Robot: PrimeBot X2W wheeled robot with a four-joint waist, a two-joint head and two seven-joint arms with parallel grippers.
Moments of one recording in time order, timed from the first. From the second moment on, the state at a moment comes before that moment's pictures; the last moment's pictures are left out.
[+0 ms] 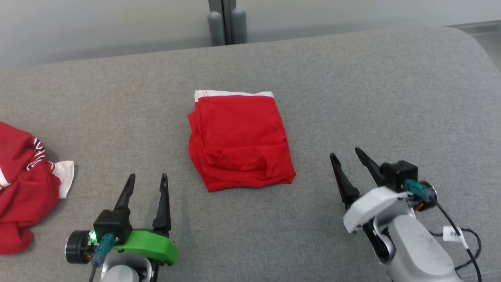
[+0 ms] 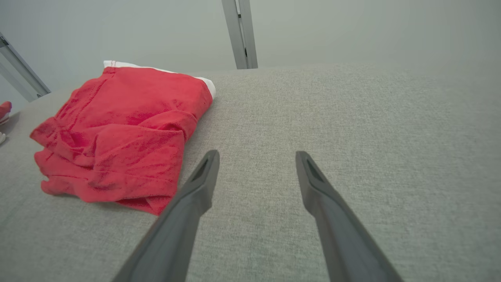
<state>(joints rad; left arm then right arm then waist) -0.10 0.05 -0.10 0.30 -0.14 -0.08 -0.26 -0.35 -0.05 0.18 0.56 0.24 0.13 -0.26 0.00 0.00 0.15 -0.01</state>
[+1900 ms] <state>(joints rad) -0.18 0.05 -0.25 0.28 -0.12 -0.13 -0.26 -0.52 -0.05 0.35 0.77 0.38 0.13 -0.26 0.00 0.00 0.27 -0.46</state>
